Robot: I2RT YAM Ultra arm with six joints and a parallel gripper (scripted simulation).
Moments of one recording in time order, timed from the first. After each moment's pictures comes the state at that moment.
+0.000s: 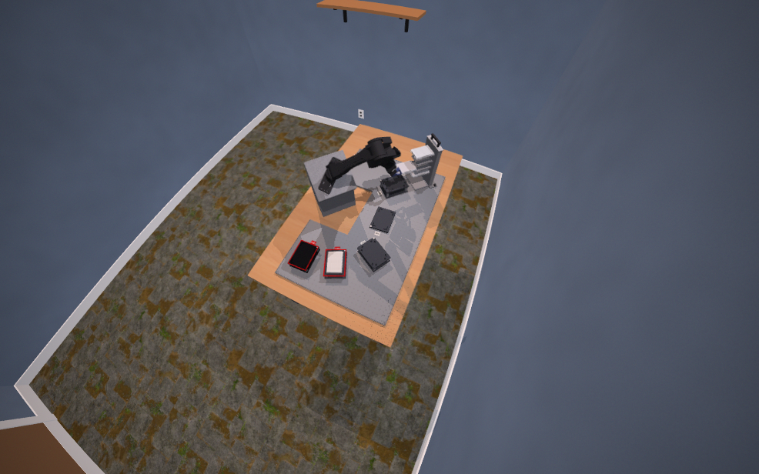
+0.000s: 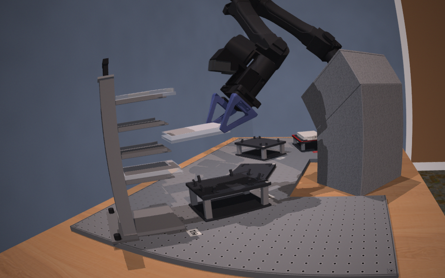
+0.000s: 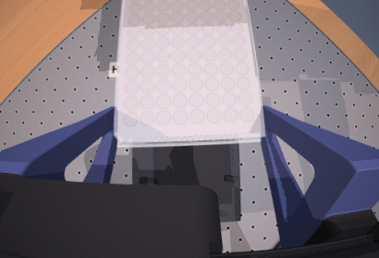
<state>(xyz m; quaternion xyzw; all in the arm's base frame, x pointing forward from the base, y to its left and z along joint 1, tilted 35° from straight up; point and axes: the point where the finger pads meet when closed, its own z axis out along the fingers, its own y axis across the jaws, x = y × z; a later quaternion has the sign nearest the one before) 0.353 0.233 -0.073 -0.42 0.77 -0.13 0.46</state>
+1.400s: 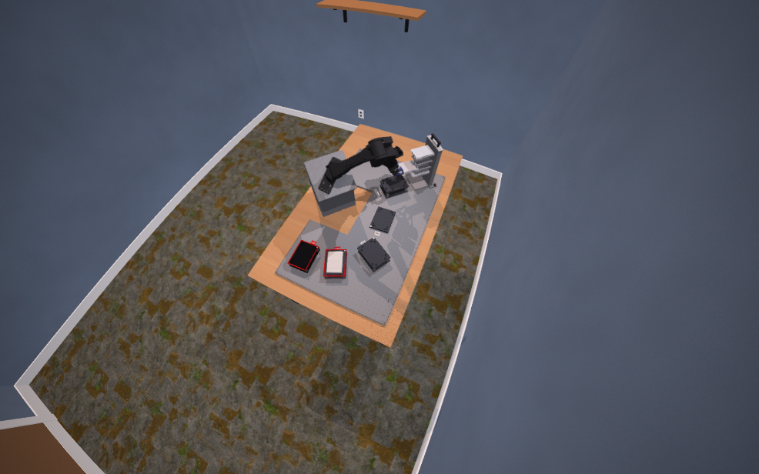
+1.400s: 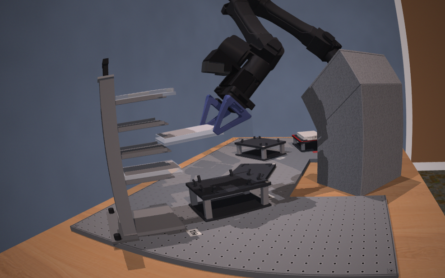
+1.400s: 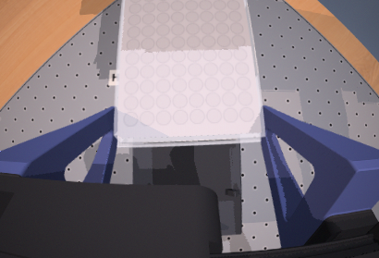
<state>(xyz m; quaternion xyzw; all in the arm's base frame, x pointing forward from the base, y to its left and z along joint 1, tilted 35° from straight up) 0.364 0.244 -0.075 -0.42 0.78 -0.13 0.46</state>
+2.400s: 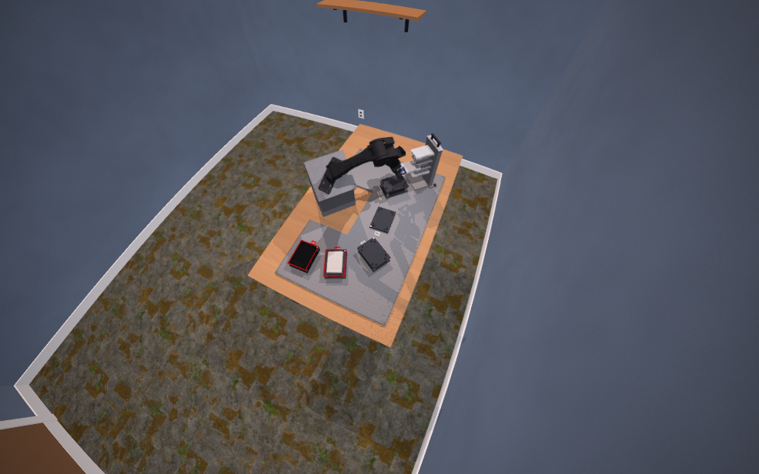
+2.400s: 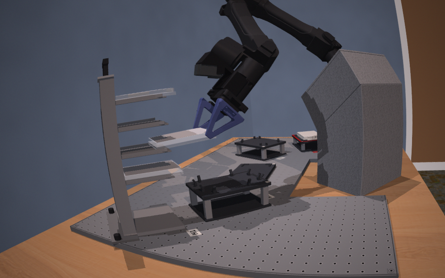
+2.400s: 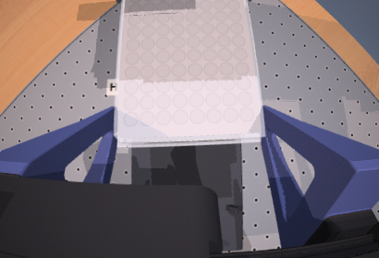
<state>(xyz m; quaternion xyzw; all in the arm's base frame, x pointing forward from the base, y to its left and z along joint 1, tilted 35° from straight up) 0.379 0.253 -0.079 -0.42 0.78 -0.13 0.46</state>
